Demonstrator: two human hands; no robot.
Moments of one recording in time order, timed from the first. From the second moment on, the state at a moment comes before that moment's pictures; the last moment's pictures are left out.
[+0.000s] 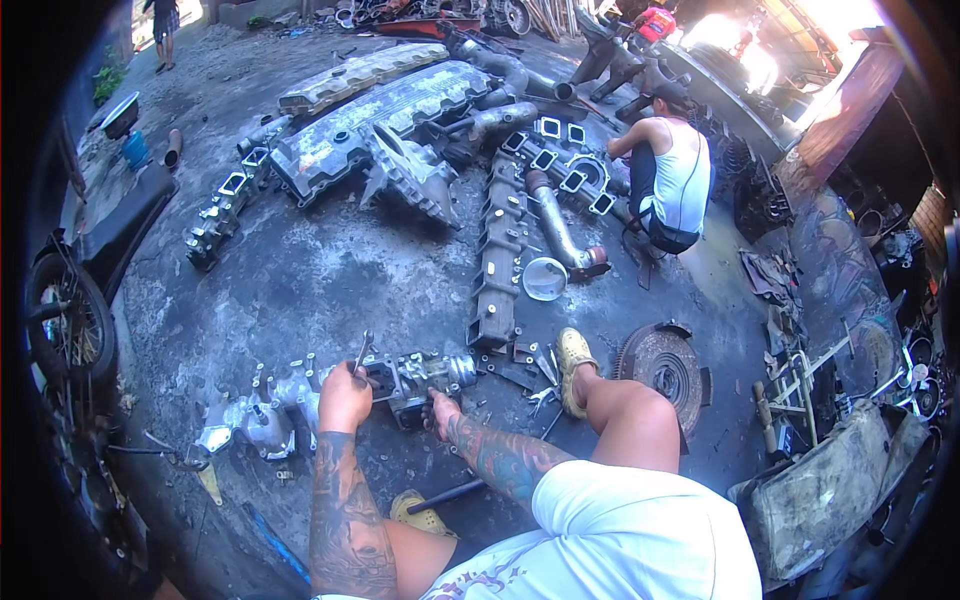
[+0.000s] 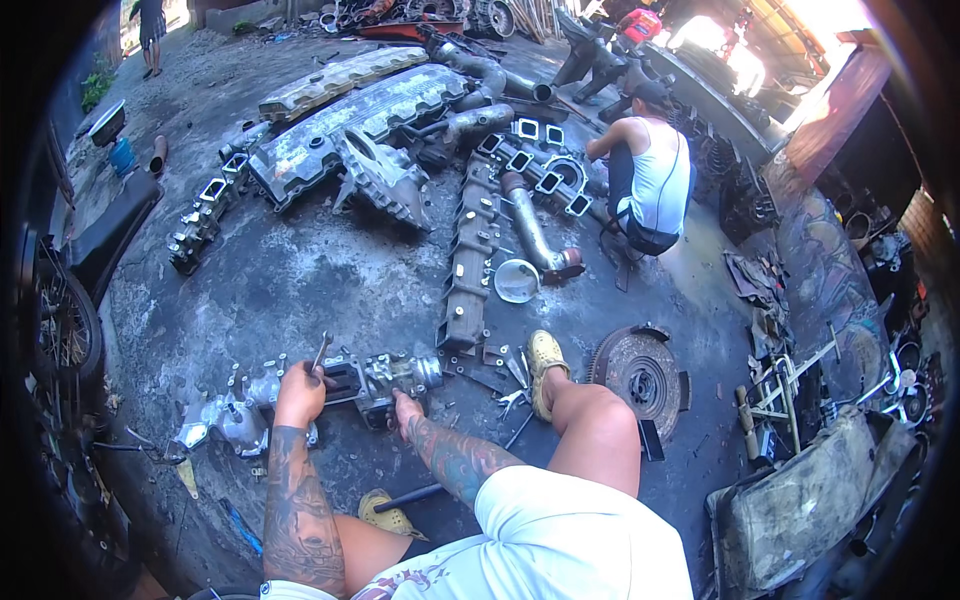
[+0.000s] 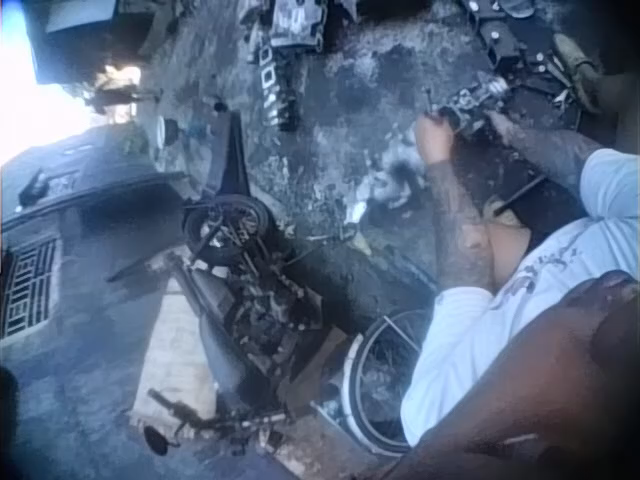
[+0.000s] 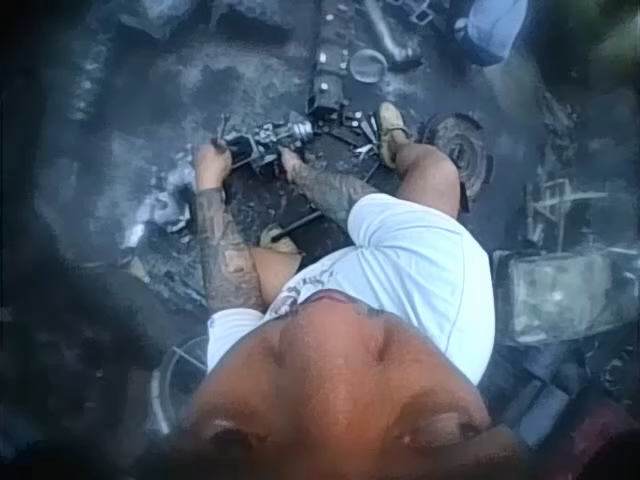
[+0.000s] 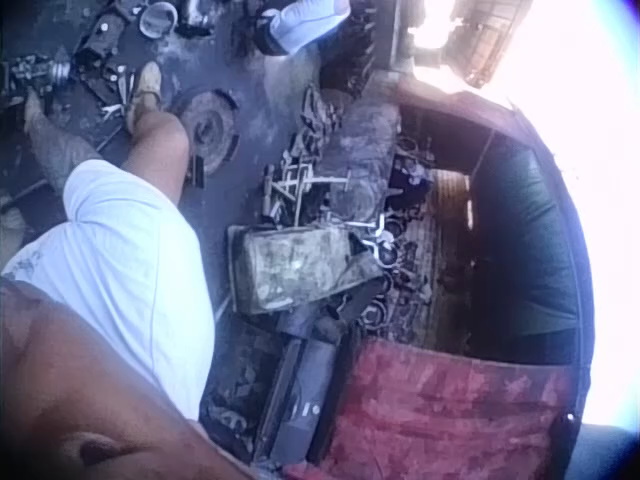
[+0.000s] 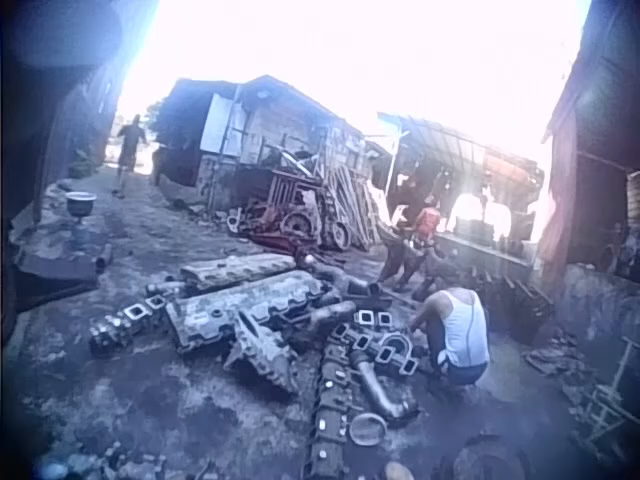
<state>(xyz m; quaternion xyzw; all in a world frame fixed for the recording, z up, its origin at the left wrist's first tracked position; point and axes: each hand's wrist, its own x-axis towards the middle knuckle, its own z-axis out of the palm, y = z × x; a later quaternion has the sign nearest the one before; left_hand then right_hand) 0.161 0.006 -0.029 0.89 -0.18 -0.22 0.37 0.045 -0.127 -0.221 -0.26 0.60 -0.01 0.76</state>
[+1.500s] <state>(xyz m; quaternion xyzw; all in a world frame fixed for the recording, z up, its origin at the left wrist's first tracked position) 0.157 -0.009 -0.022 0.89 -0.18 -0.21 0.35 0.051 -0.122 -0.241 -0.36 0.66 -0.01 0.66</state>
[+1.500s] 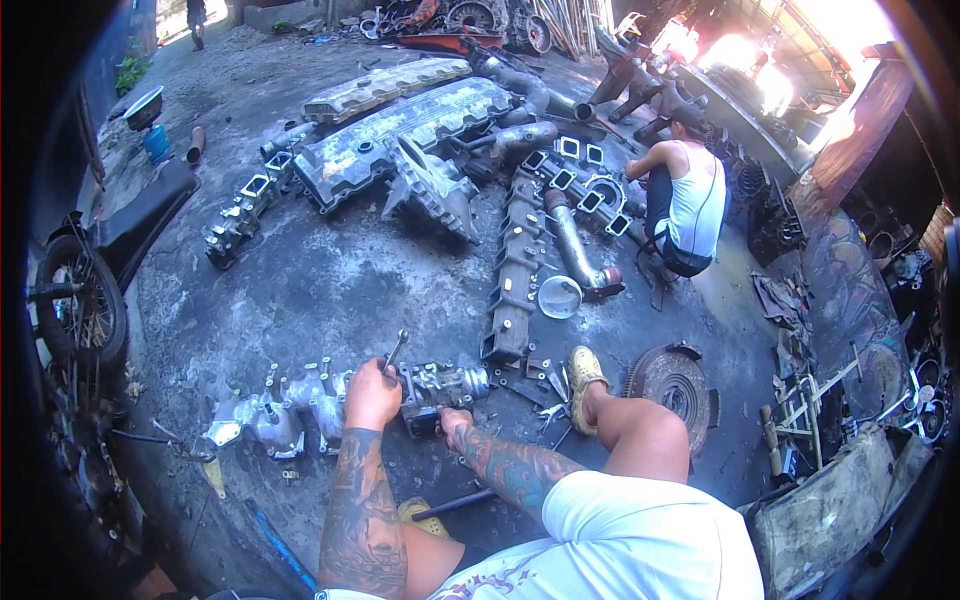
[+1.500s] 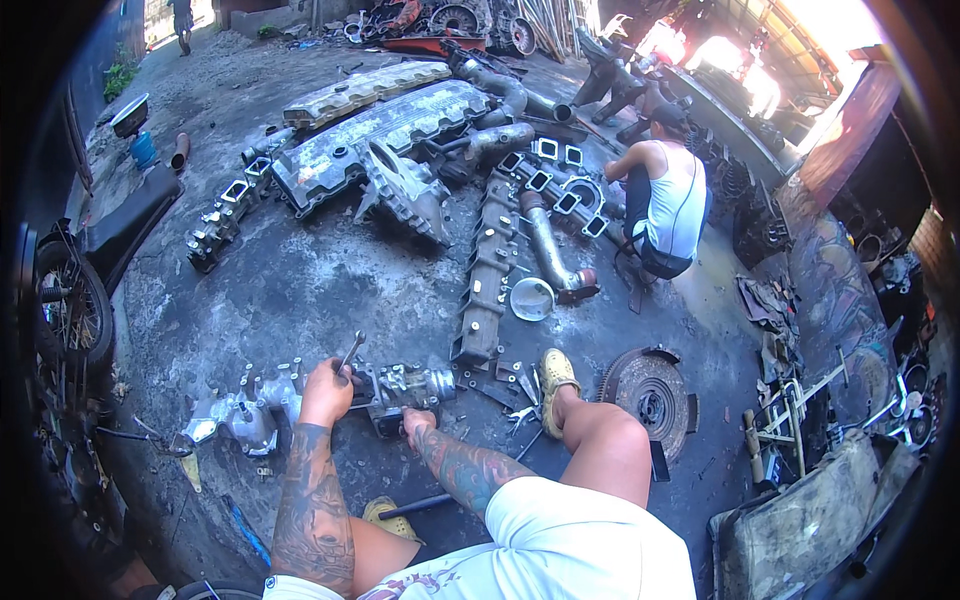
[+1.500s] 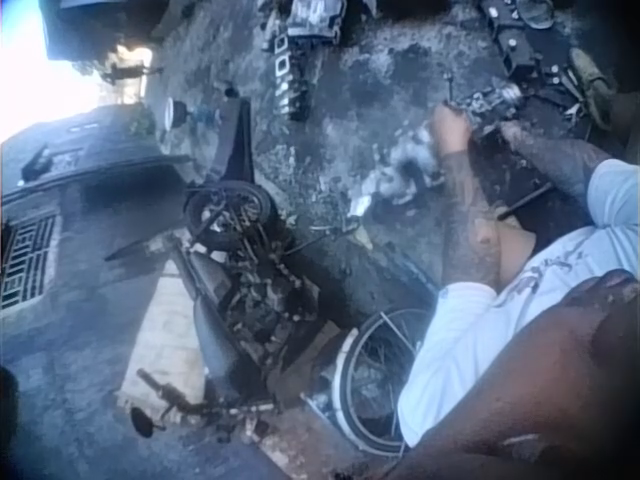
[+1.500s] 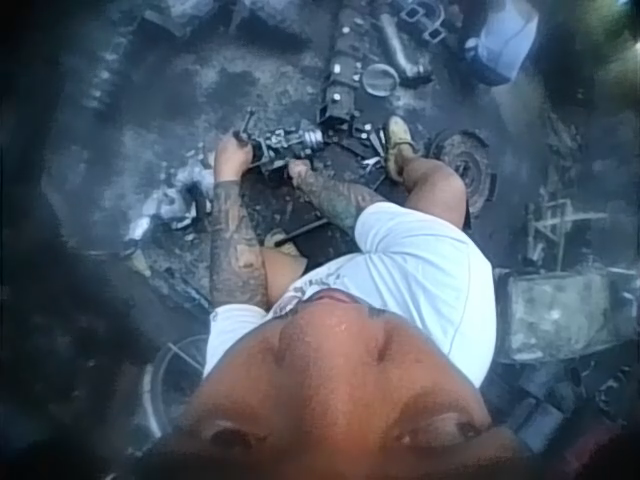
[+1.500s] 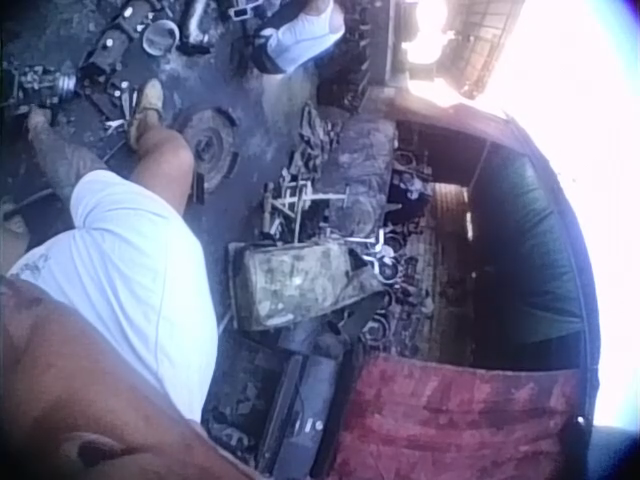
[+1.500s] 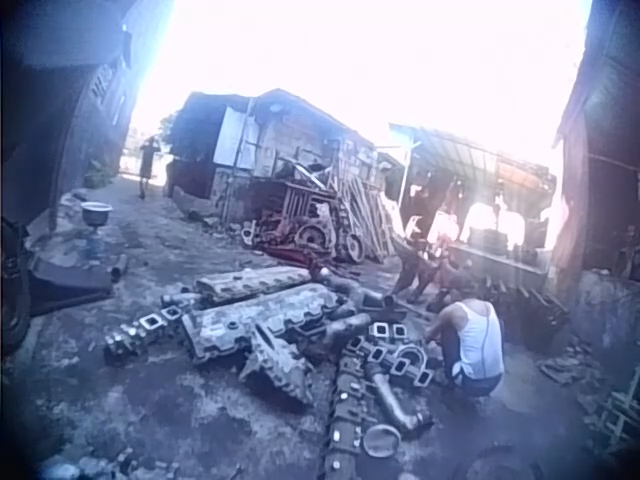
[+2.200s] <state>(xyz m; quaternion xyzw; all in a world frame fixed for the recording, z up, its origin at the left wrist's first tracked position) 0.149 -0.015 -0.005 0.90 -0.18 -0.21 0.33 0.044 -0.135 -0.215 -0.26 0.59 0.06 0.76</state>
